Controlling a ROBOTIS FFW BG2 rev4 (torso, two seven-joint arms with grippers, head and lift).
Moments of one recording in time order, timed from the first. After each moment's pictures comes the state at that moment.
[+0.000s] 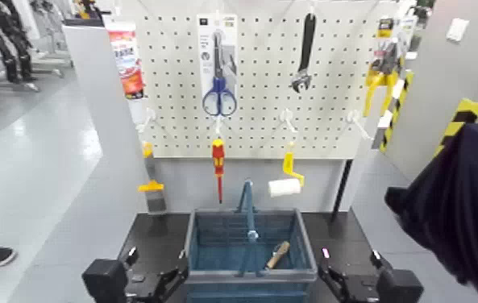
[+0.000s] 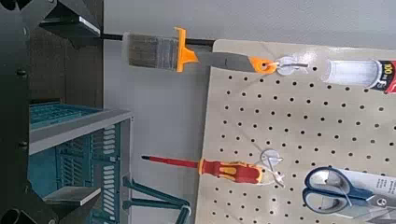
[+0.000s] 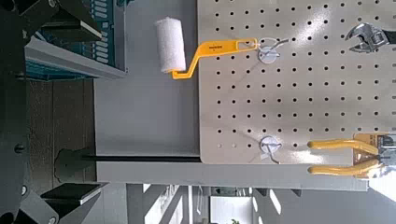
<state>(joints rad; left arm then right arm) 0.21 0.15 -0.17 -1.67 0.24 -0.07 0.01 0.23 -0.08 0.10 -1.62 -0.07 -0.18 -0.12</state>
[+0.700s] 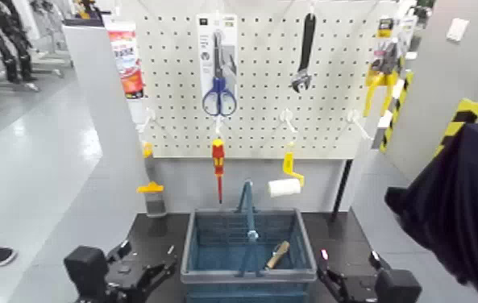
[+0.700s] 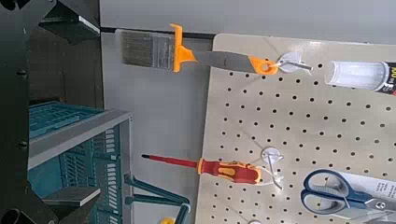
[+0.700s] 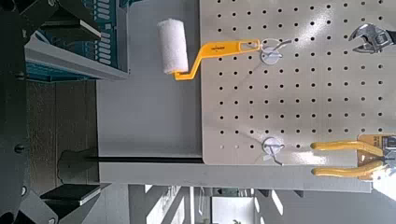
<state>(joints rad) 0.18 0.12 -0.04 -1.68 0.23 0.02 -0.22 0.23 -0.08 0.10 -1.62 -0.07 -0.17 -0.12</state>
